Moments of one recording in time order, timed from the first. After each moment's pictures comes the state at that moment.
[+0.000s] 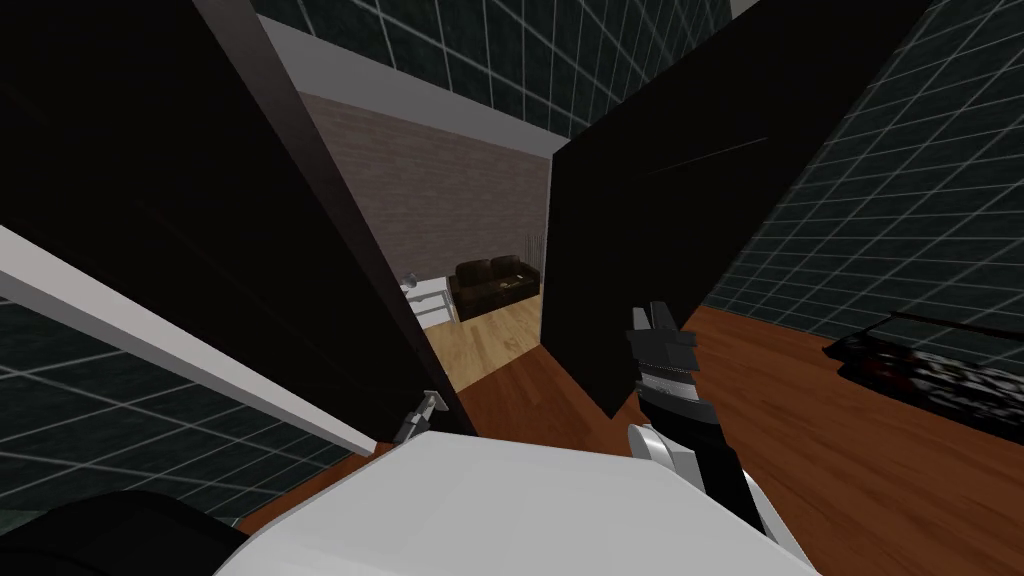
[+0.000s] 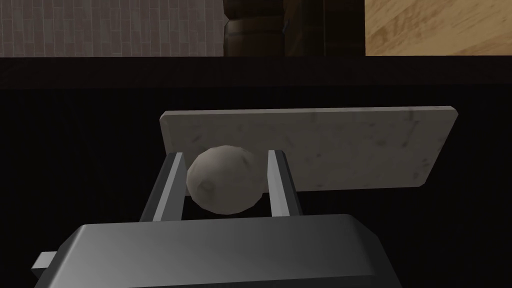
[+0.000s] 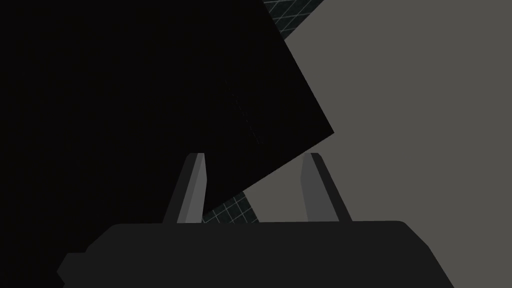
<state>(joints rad) 0.39 0.38 0.00 -0.89 -0.01 -1.08 0.38</state>
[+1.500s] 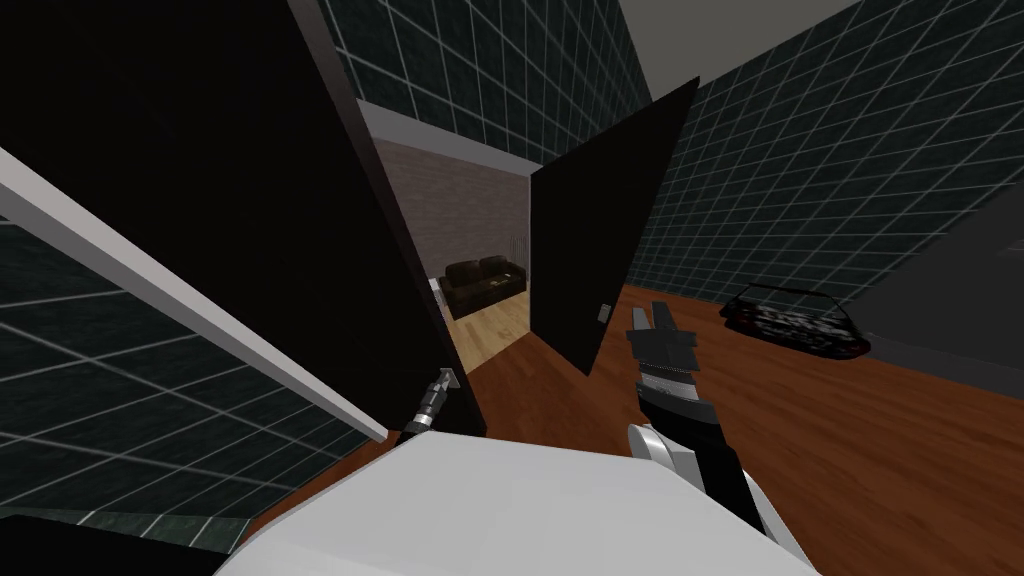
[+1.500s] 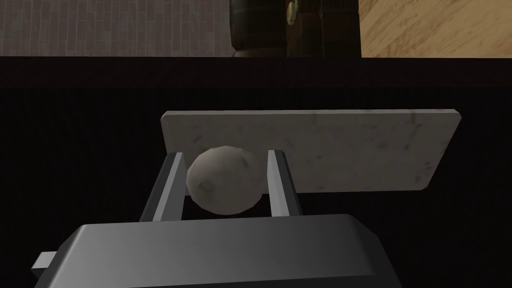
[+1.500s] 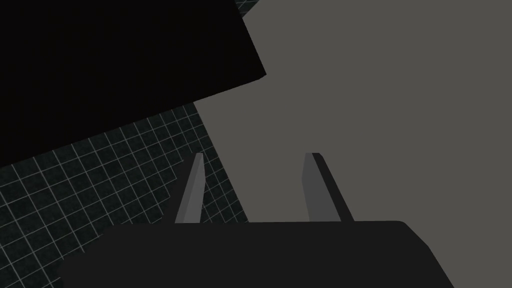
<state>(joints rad) 0.12 0.36 -0.06 -0.68 0.08 -1.01 0.32</state>
